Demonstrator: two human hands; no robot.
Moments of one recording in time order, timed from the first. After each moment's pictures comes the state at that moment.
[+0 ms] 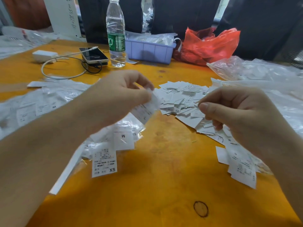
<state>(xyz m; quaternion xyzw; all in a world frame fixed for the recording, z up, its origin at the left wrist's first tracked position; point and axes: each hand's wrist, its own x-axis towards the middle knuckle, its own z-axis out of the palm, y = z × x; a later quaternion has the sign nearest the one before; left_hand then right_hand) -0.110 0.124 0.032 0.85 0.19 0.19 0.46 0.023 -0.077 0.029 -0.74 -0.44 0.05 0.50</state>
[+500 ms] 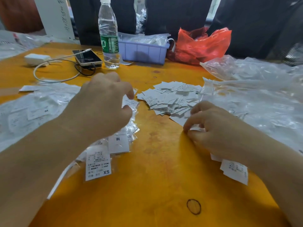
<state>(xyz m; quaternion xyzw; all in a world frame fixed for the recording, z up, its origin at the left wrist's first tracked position) -0.111 0.124 0.018 0.95 0.21 0.23 0.04 0.030 -0.072 0.009 -0.88 -0.46 0.03 0.12</state>
